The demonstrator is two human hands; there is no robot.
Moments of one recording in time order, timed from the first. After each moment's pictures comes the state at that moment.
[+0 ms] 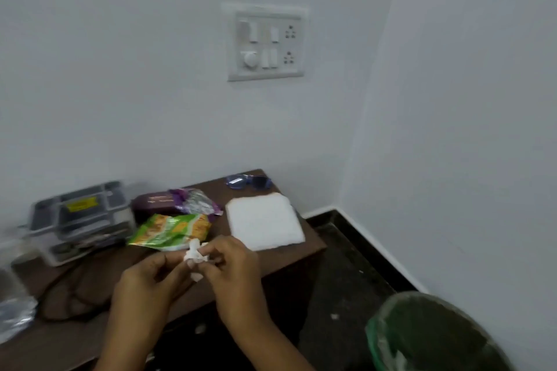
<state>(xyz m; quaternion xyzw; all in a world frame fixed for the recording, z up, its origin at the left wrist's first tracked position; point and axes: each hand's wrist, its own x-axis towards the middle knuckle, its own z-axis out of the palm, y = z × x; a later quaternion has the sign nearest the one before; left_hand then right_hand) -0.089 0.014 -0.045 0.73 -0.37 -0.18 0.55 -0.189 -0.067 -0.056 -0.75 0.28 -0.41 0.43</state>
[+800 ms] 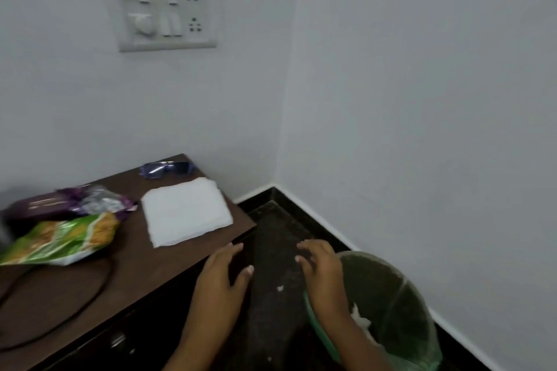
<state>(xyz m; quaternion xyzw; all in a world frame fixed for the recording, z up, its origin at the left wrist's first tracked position) -0.232 -0.076 -0.101 0.69 -0.55 -0.21 0.42 -0.401 -0.149 -0.140 -0.69 0.56 -0.42 0.20</state>
